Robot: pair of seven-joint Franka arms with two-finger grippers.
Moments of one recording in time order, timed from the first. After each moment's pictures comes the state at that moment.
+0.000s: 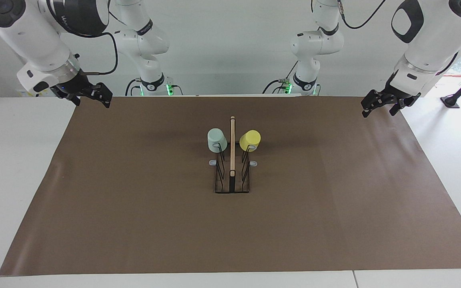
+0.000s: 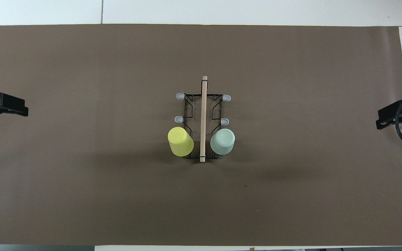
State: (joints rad) left arm 0.03 -0.04 -0.04 -1.68 0.00 1.61 0.00; right arm -0.02 0.00 -0.06 -1.59 -0.02 1.37 0.03
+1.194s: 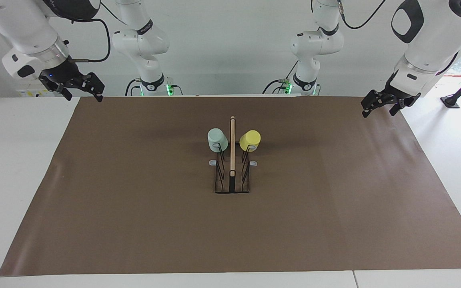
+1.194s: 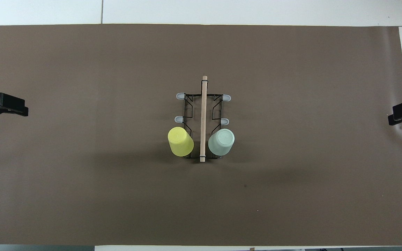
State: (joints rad) left arm 0.03 -0.04 -0.04 -1.68 0.00 1.61 0.00; right arm -0.02 -0.03 -0.08 -1.56 -0.01 1.40 0.00
